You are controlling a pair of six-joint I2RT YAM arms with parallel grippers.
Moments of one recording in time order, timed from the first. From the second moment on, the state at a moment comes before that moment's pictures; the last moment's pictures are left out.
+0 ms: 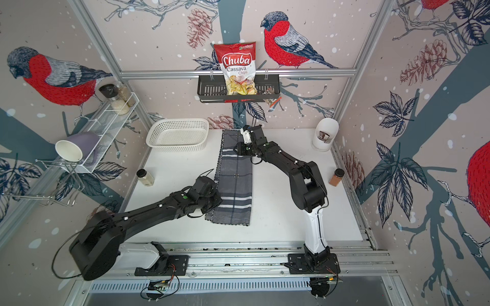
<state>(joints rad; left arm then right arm) -0.68 1.30 0.68 -0.31 0.08 -1.15 0.55 2.01 1.58 -0.24 -0.38 0.36</state>
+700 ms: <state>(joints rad) -0.52 1.28 0.55 -0.32 0.24 -0.92 0.87 1.61 0.83 -0.12 -0.16 0.40</state>
